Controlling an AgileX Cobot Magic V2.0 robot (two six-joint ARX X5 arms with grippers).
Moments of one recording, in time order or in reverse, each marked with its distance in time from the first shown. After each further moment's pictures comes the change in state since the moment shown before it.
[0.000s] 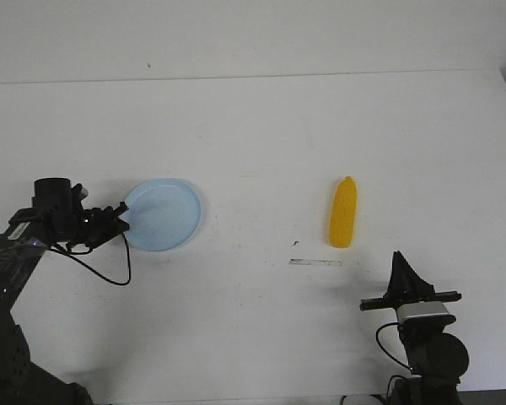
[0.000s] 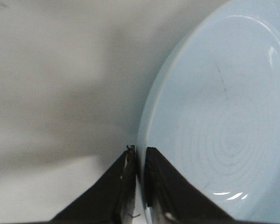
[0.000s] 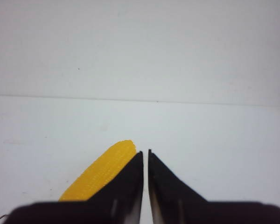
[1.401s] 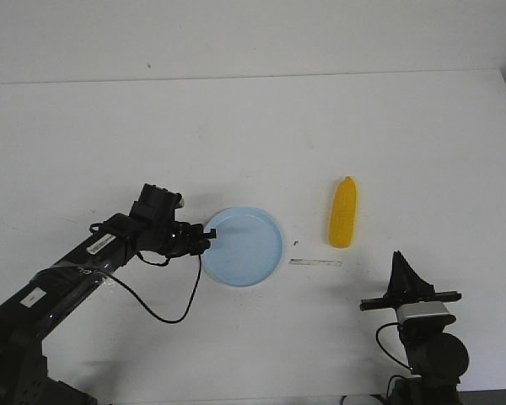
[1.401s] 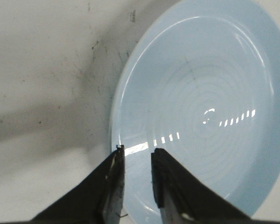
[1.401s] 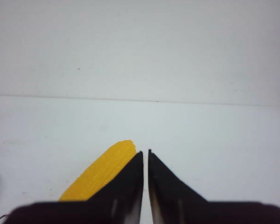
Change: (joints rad) left arm -0.527 -0.027 0.000 0.059 -0.126 -0.116; right arm 0.000 0.000 0.000 0.000 0.000 0.000
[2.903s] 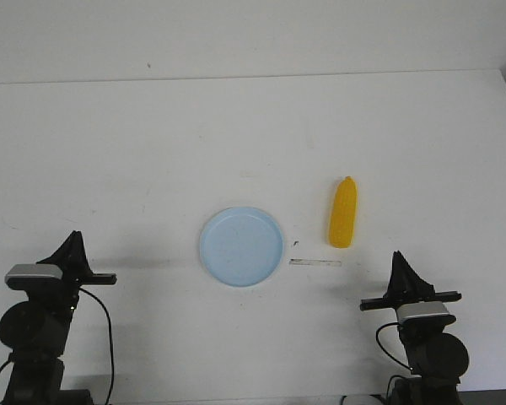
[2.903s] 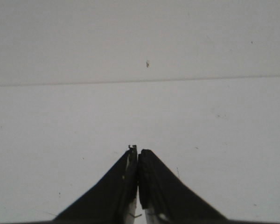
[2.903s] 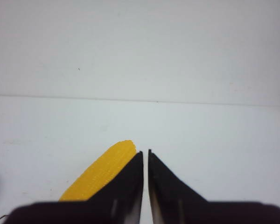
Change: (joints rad) left arm 0.409 -1.173 -0.778 0.646 -0.362 0.465; right arm 0.000 0.000 0.000 0.000 0.000 0.000
